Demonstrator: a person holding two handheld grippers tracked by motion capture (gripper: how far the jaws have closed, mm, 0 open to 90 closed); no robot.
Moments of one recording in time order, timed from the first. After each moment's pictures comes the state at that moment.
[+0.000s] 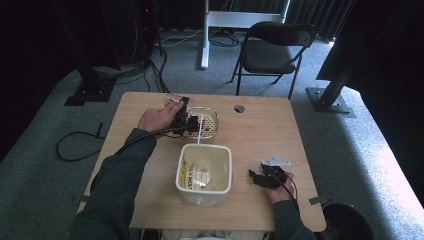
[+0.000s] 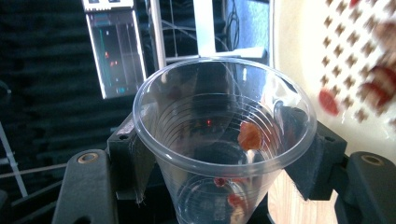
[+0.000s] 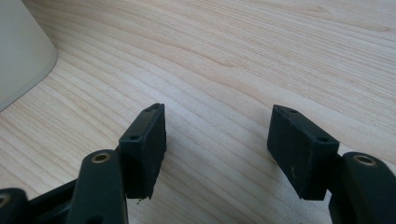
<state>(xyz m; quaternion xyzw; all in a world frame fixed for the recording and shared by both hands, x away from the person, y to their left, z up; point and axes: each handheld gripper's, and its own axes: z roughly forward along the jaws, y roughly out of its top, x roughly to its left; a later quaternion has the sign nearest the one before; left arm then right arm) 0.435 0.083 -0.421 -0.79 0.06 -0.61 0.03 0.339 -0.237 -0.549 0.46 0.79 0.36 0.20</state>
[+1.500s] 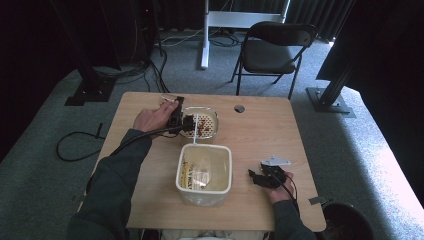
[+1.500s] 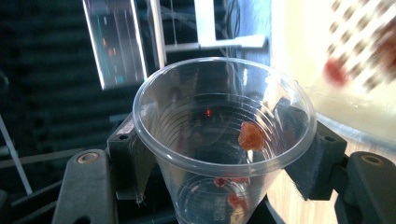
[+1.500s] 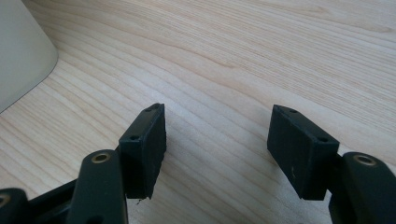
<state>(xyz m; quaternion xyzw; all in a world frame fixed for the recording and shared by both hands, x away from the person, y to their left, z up) 0.434 0.093 -0.421 -0.78 0.06 -0.62 0.03 0.340 -0.236 -0.548 0.46 0.79 0.36 0.20</state>
